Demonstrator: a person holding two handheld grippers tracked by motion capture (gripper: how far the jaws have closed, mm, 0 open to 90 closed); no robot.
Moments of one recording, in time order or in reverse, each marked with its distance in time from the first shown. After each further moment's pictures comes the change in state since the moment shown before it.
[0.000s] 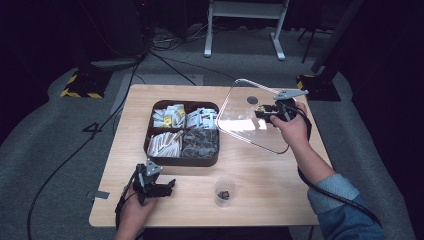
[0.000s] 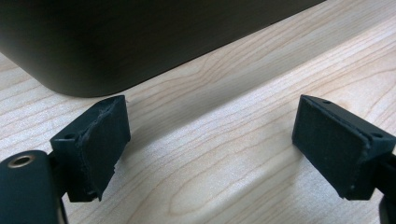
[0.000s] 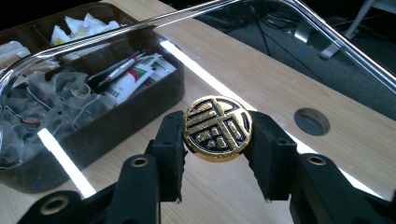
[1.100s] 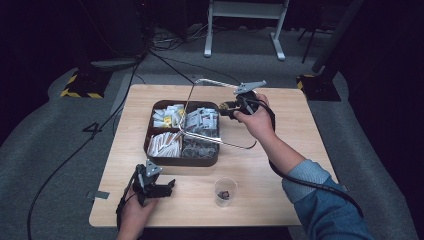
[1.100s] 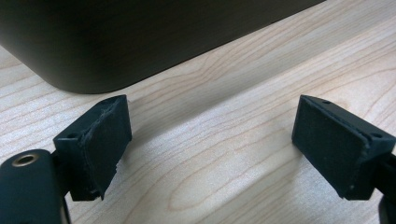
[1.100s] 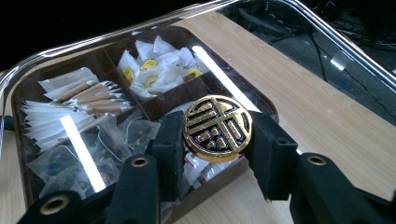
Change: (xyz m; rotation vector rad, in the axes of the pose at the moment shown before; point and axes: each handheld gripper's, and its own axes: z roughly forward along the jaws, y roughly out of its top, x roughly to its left) left arm -0.001 -0.001 -0.001 0.002 0.003 -0.001; right arm 0.067 0.060 0.066 0.016 0.168 -0.084
